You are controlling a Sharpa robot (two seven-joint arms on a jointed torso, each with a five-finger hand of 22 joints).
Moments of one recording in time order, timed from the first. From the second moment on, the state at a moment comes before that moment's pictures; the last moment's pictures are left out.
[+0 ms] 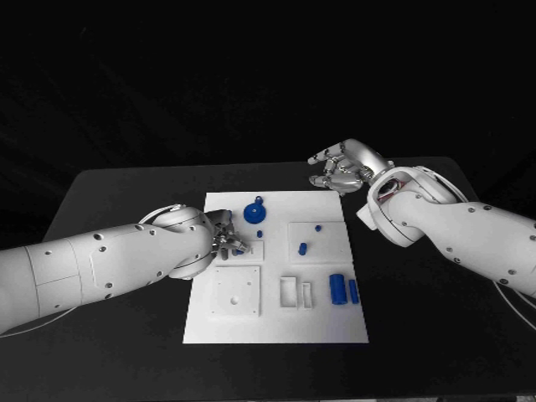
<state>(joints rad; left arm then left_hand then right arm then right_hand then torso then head) 1.31 -0.57 -0.24 1.34 -1.11 -0.14 -0.57 1.09 -0.01 0.27 -0.05 0.32 1.21 0.04 0.28 0.73 1.45 -0.06 0.67 0.37 1.37 -0.12 1.29 0.75 0.01 1.27 -0.15 0.52 1.31 1.08 -0.77 0.25 1.46 -1.30 -0.42 -0.15 1.18 -0.20 0.47 -0.12 0.56 0.96 0.12 0.06 0.06 1.08 0.01 0.97 0.79 1.36 -0.06 0.95 0.98 0.10 1.45 -0.08 0.44 1.31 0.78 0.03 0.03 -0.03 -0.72</state>
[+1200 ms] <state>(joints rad) 1.31 -0.58 -0.24 1.33 -1.11 -0.14 -0.57 1.12 -0.16 0.19 0.19 0.10 1.33 -0.06 0.28 0.74 1.47 -0.09 0.66 0.36 1.38 -0.13 1.27 0.72 0.02 1.27 -0.15 0.51 1.31 1.08 -0.78 0.25 1.45 -1.30 -0.42 -0.15 1.17 -0.20 0.48 -0.12 0.56 0.96 0.12 0.06 0.06 1.08 0.01 0.97 0.79 1.36 -0.06 0.95 0.98 0.10 1.45 -0.08 0.44 1.31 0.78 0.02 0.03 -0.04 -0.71</state>
